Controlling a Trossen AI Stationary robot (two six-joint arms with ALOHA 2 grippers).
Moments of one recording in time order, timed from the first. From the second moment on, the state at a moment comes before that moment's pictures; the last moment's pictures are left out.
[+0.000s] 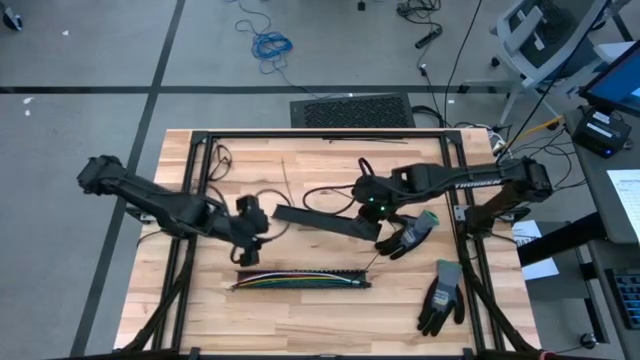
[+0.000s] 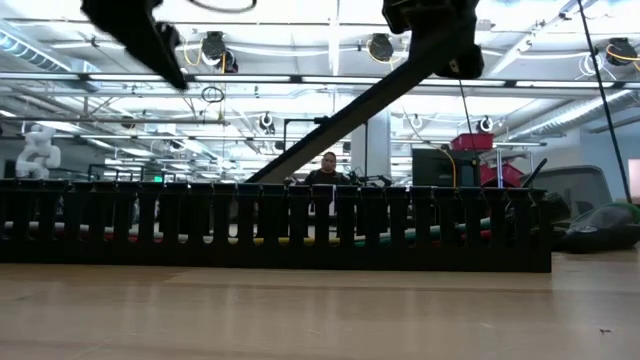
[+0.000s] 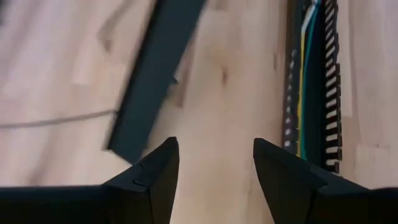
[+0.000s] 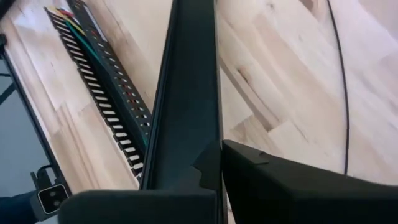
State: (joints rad) left arm -0.36 1.14 0.93 -0.77 -0.31 -0.38; right arm 0.03 1.50 1.34 -0.90 -0.04 0.72
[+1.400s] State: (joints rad) left arm -0.37 1.59 0.94 -0.53 -0.61 -0.46; right arm -0.03 1.49 1.34 -0.74 -0.11 0.64
